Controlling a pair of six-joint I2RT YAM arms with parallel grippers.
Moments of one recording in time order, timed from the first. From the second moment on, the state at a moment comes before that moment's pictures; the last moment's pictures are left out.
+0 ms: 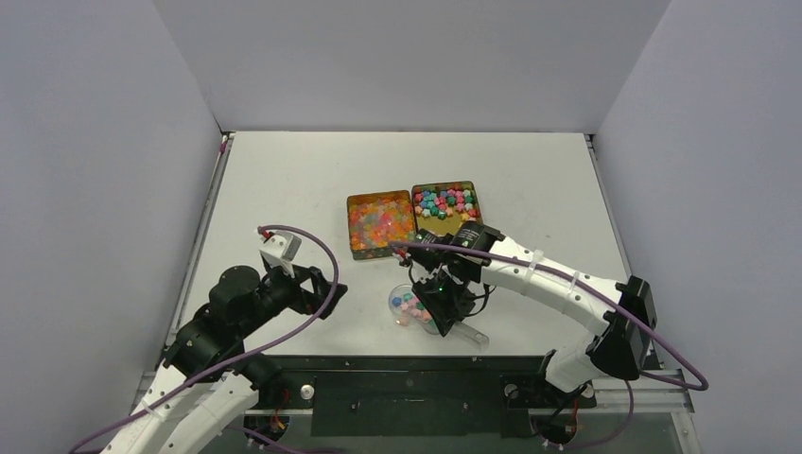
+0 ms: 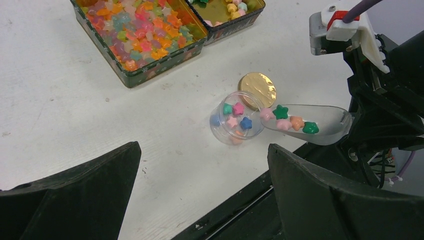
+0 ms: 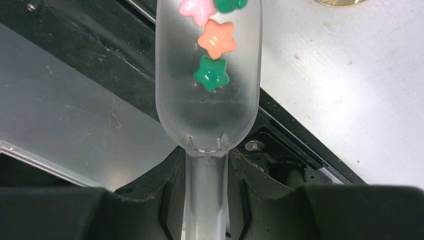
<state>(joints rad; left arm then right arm) -0.61 0.44 0.70 -0.59 0.07 -0.36 1.02 1.48 1.35 -1.34 -0.15 0.32</state>
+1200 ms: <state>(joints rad) -0.64 0.43 0.69 -0.59 0.05 -0.36 0.81 1.51 1.55 -1.51 -0.02 0.27</state>
